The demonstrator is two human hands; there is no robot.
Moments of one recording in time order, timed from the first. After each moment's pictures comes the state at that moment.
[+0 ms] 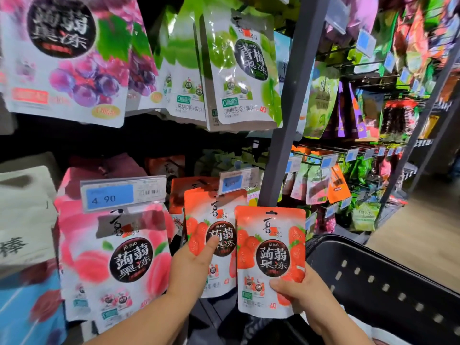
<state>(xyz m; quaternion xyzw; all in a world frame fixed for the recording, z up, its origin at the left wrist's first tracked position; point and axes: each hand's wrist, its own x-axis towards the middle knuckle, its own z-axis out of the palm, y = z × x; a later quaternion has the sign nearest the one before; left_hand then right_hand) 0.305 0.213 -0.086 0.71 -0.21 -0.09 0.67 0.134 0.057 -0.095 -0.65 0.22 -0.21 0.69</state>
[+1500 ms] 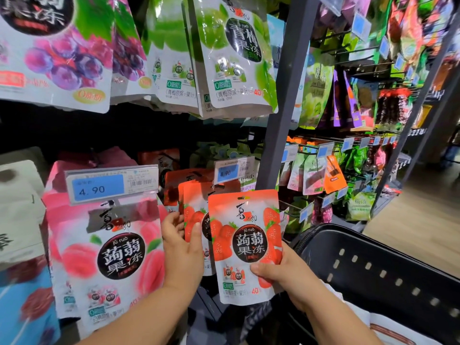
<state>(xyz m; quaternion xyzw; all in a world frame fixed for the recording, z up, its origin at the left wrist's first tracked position) 0.315 0.205 -0.099 0.66 -0.23 0.03 0.71 0.164 0.065 -0.094 -0.70 0.18 -0.17 0.67</state>
